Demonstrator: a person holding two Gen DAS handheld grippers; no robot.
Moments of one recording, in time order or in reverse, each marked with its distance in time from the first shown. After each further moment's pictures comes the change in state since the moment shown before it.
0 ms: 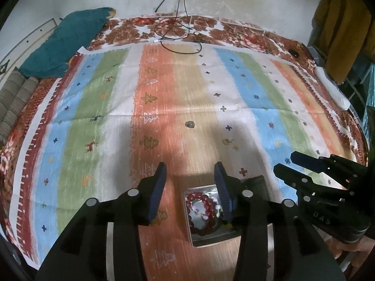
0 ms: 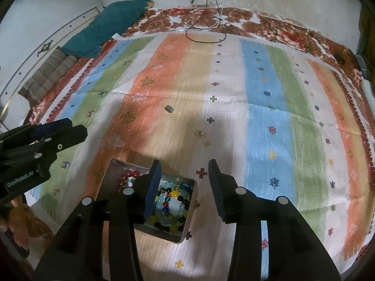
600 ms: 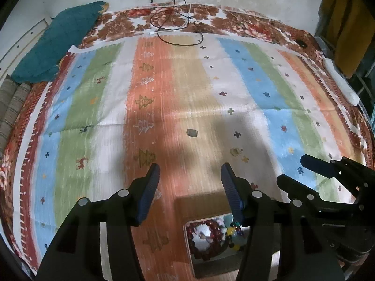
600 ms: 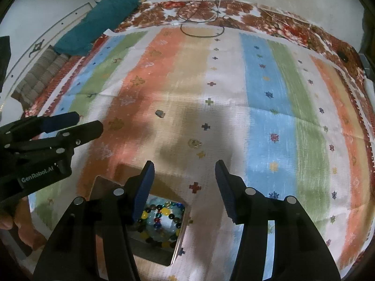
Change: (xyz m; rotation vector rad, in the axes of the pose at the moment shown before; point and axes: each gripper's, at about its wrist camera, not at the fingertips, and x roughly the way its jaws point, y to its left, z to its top) left arm 0.051 -0.004 0.040 0.022 0.072 0.026; right arm 0.031 -0.011 0.028 0.008 0.051 -0.011
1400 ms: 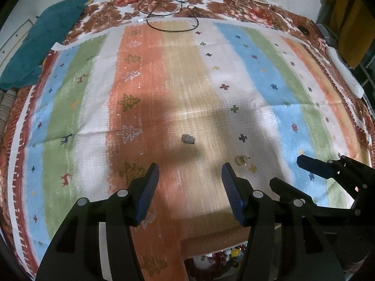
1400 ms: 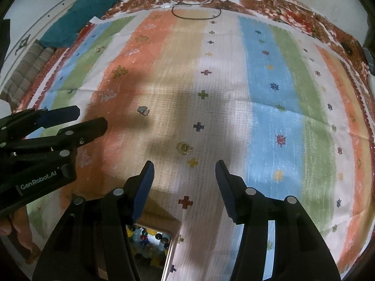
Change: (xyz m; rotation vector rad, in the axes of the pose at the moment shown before) left arm 0.057 -0.004 0.029 0.035 0.089 -0.015; right arm 0.049 -0.009 0.021 0.015 0.099 -0.026
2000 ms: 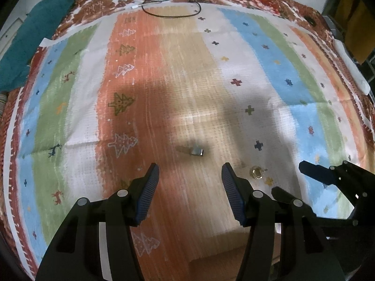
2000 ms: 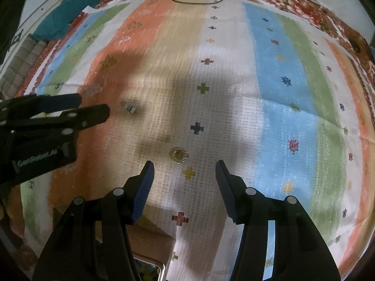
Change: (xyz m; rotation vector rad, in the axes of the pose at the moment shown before) left arm 0.046 0.008 0.026 0.024 0.083 0.002; right arm 0.041 -0.002 0.014 -0.014 0.071 -0.003
